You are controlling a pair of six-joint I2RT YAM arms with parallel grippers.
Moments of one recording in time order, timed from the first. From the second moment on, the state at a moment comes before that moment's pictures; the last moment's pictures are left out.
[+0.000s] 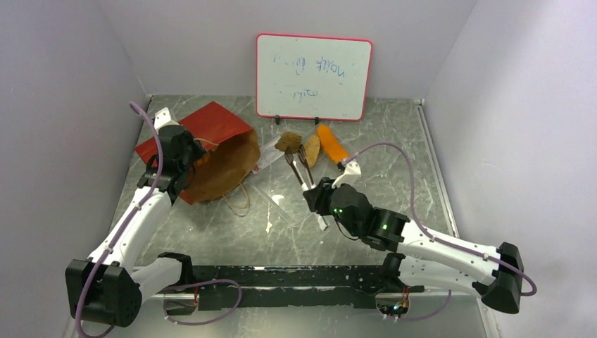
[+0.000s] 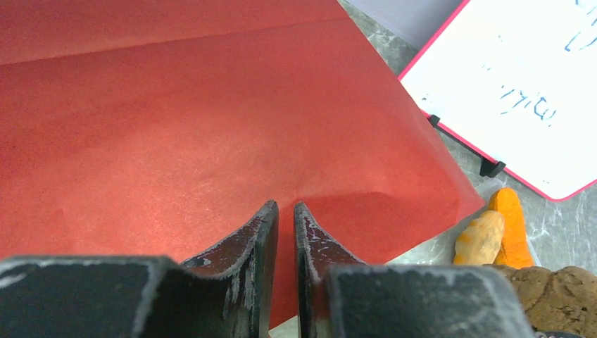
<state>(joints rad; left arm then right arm) -0.17 1.07 0.81 -0.15 -0.28 -0.57 1.09 0.90 0.65 -0.15 0.49 0.72</state>
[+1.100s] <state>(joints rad) -0.17 1.07 0.81 -0.15 -0.25 -0.56 1.02 0.93 0.55 -0.47 0.69 1.02</state>
